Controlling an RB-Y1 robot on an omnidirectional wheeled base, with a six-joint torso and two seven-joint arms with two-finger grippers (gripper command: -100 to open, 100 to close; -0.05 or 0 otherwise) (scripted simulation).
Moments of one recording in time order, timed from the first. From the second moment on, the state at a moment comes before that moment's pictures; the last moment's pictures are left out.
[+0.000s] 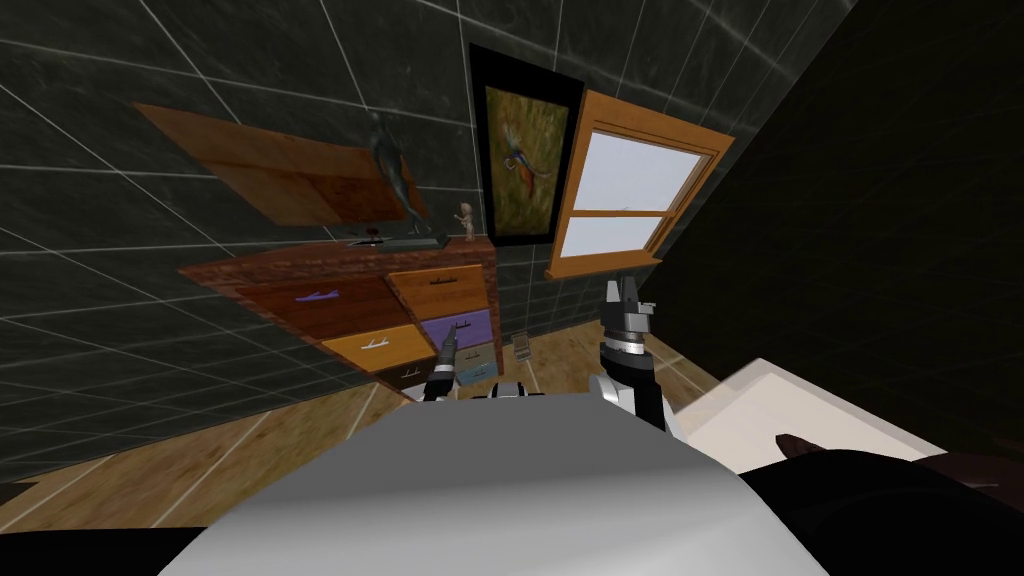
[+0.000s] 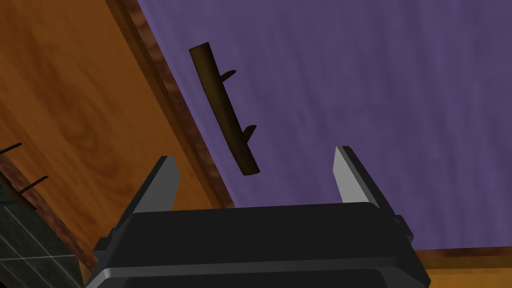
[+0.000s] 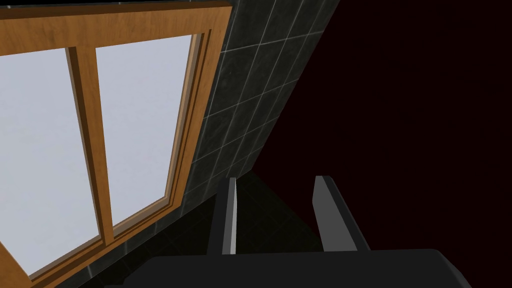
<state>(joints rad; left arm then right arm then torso) 0.34 -0.02 0.00 -1.50 -0.10 -0.58 -0.21 0.53 0.00 -0.06 -2.38 0.01 -0.52 -0.08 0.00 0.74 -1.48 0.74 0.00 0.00</state>
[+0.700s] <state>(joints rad) 0.35 -0.02 -0.01 -1.54 -0.11 -0.56 -0.21 0.52 0.00 -0.06 -2.38 0.01 -0.52 -0.08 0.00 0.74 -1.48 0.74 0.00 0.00</state>
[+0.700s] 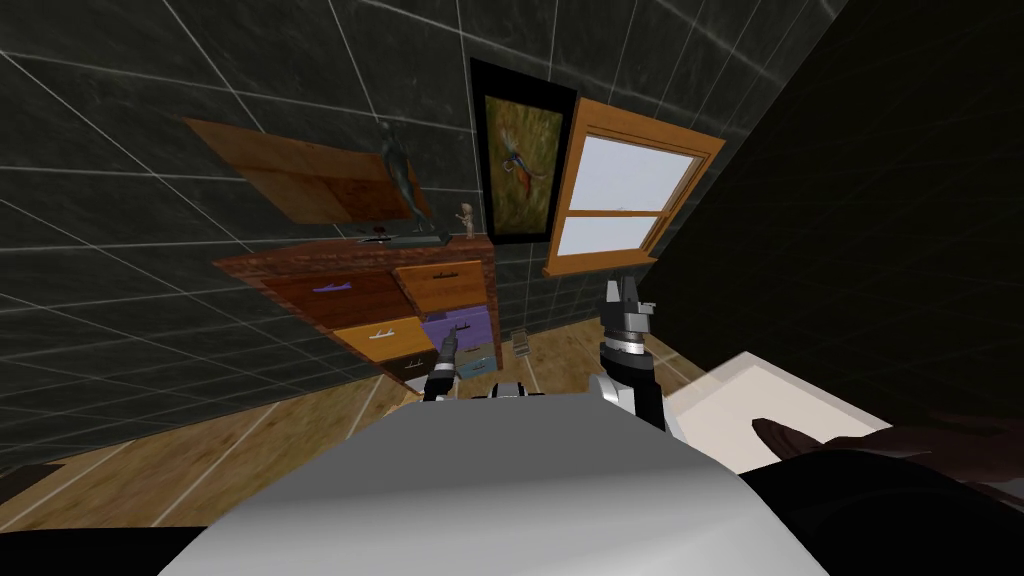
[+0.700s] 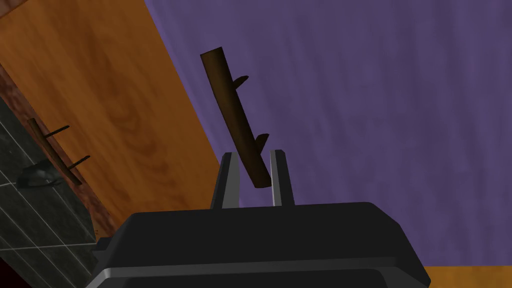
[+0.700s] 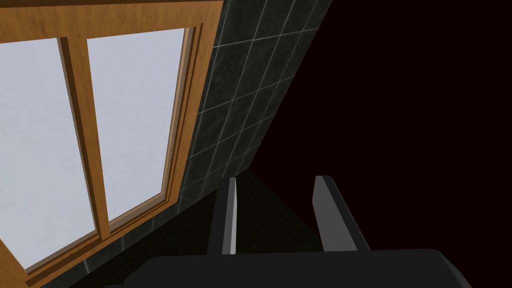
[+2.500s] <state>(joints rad) 0.39 -0.03 -0.04 -1.78 -0.12 -0.32 -0.20 0.53 0.00 -0.06 -2.38 0.01 -0.52 -0.08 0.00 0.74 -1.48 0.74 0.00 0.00</state>
